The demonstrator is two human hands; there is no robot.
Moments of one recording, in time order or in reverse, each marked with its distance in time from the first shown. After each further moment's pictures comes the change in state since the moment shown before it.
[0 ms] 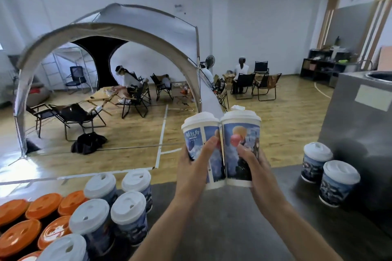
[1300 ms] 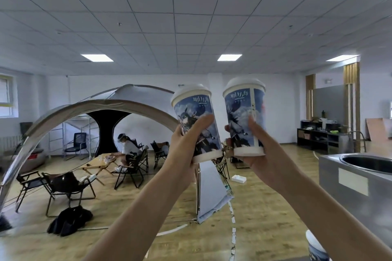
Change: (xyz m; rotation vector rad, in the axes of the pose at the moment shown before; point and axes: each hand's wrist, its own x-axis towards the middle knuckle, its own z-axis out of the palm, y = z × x) left_hand 0.046 0.215 0.050 -0.212 -0.216 0.206; right_hand 0.059 -0.224 0.034 0.221 -0.478 -0.253
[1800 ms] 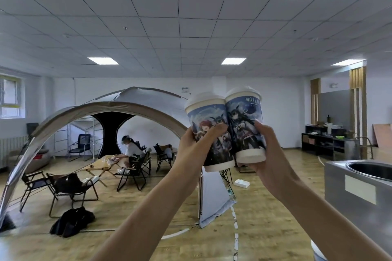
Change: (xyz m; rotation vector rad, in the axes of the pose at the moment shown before) left_hand 0.000 -0.004 0.001 0.144 -0.042 0.022; right_hand 0.003 0.008 0.002 -0.219 0.190 -0.057
